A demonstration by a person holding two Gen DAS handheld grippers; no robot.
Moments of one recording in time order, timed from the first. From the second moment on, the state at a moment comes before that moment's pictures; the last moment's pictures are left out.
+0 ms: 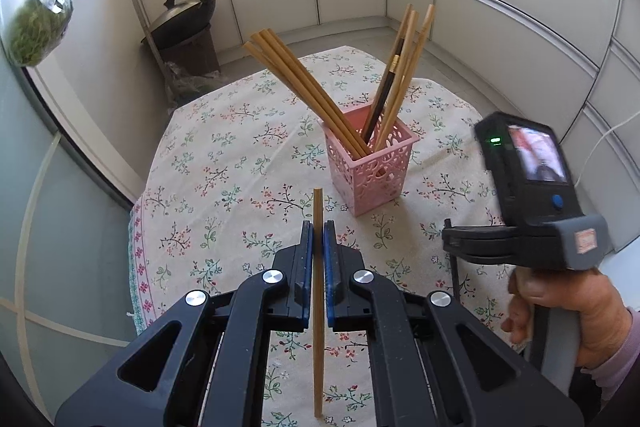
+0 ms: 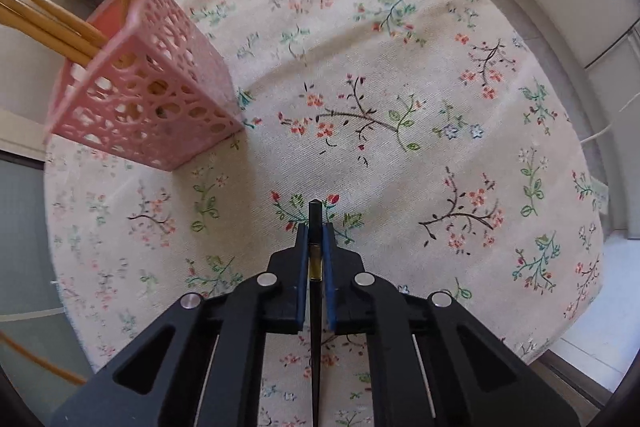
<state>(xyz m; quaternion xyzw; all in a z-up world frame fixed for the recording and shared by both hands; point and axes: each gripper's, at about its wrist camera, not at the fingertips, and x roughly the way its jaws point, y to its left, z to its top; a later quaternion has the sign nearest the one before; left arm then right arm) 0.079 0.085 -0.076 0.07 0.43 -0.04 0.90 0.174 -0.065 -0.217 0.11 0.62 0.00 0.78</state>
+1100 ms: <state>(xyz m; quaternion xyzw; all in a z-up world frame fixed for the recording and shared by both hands) 0.046 0.111 -0.009 0.00 0.36 -0.01 0.93 0.069 -0.149 -0.063 0.18 0.45 0.13 0.87</state>
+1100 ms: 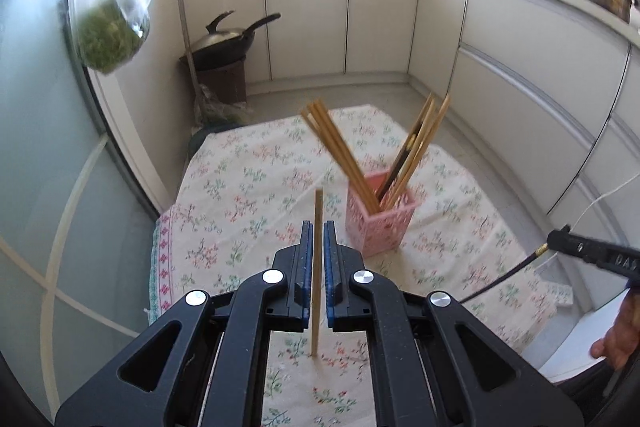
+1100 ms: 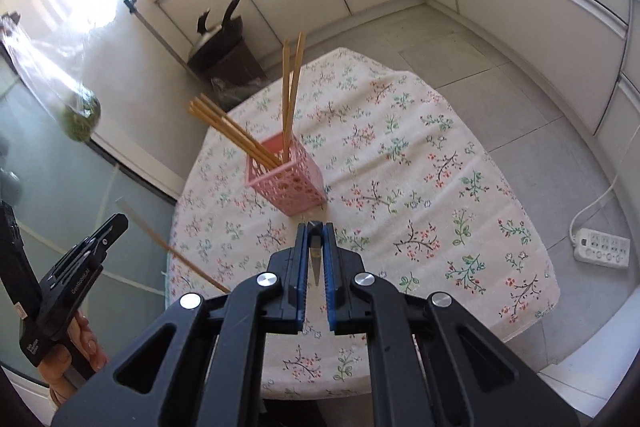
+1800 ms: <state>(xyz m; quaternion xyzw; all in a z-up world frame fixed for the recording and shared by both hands) 0.148 0.119 -0.198 -0.06 0.68 -0.01 0.73 0.085 -0.186 -0.070 0.24 0.46 0.13 0.85</state>
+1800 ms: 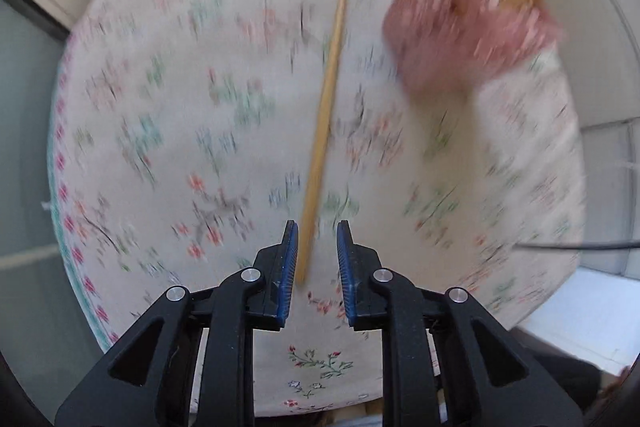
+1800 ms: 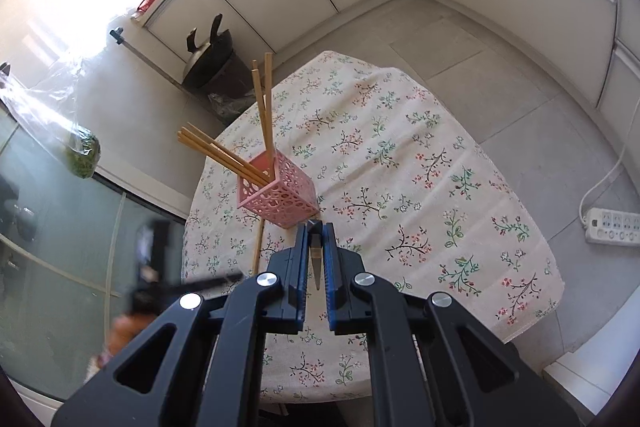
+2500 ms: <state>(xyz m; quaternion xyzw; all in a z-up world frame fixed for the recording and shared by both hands) 0.059 0.105 -0.136 -0.04 0.55 0.00 0.83 0.074 -0.189 -0.065 0.23 0.45 0.13 0.86</state>
